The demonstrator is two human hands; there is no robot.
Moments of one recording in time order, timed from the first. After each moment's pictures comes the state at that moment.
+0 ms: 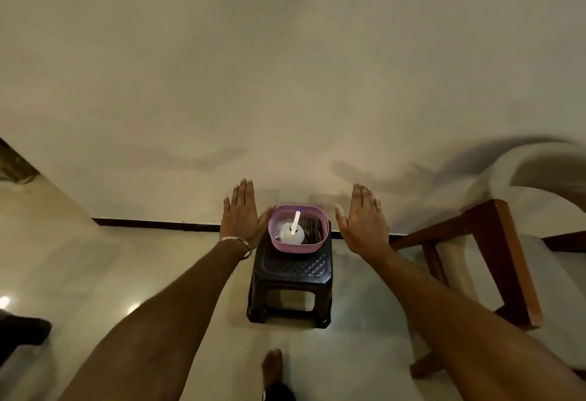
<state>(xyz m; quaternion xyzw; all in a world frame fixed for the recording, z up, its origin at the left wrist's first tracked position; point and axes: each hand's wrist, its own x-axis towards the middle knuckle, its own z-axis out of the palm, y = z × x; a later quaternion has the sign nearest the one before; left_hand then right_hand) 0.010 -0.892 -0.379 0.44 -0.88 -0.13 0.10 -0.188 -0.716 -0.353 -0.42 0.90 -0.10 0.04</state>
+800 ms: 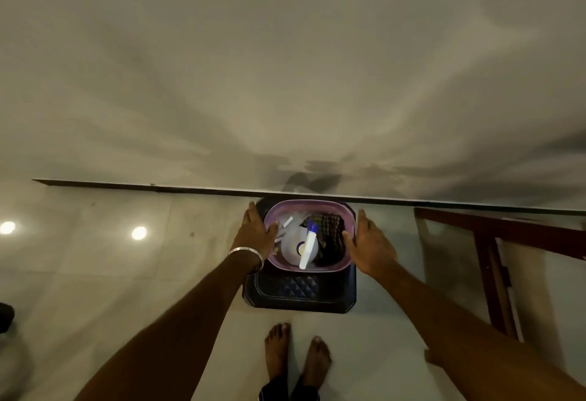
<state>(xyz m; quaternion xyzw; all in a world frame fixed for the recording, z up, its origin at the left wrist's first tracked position) -0.123 -1.035 -0.628 0.53 -0.73 -0.43 -0.08 -0.311 -0.867 -0.614 -0.33 0.89 -0.05 0.31</state>
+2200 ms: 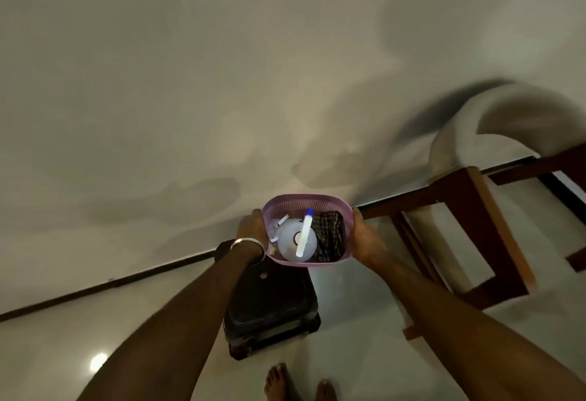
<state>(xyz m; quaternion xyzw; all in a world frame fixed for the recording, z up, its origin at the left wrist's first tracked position) -0.199 -0.968 -0.453 0.34 -0.88 -0.32 -0.10 -0.318 -0.744 -0.450 -0.19 0.93 -0.19 0.25</state>
